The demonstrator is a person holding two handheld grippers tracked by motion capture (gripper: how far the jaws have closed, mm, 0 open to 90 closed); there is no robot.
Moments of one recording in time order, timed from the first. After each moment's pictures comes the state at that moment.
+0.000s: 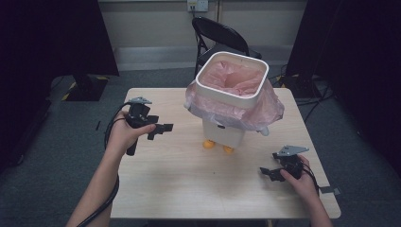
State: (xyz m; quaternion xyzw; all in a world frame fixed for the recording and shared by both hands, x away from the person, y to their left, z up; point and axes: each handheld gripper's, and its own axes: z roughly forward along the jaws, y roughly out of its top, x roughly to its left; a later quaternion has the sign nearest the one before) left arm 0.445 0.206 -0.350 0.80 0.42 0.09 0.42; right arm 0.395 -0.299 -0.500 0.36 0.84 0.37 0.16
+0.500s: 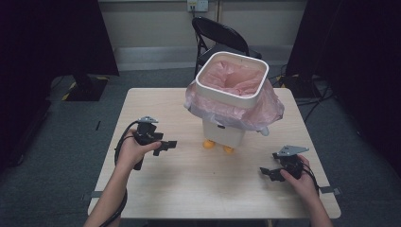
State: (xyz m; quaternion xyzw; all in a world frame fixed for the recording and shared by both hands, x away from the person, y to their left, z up) left arm 0.438 0.199 -0.419 0.80 0.43 0.05 0.41; right arm 0.395 -0.299 -0.500 0.36 0.84 0.37 0.16
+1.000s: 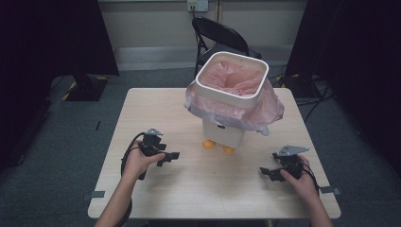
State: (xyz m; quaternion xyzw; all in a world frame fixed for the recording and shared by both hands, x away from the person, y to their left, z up) left arm 0.428 0.191 -0.463 0.81 0.43 0.04 0.39; right arm 0.395 -0.299 -0.500 0.36 0.84 0.37 0.16
